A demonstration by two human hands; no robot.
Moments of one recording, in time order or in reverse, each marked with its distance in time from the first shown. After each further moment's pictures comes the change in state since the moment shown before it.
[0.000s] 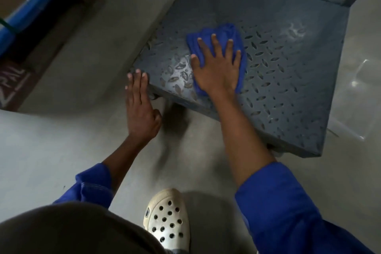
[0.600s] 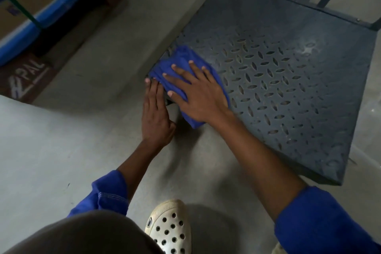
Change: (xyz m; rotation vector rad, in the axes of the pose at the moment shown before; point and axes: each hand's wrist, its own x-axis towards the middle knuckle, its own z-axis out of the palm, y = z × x) left_hand 0.000 0.002 0.006 -0.099 0.084 0.061; right_hand -0.025 -0.046 0.019 0.023 -0.115 -0.634
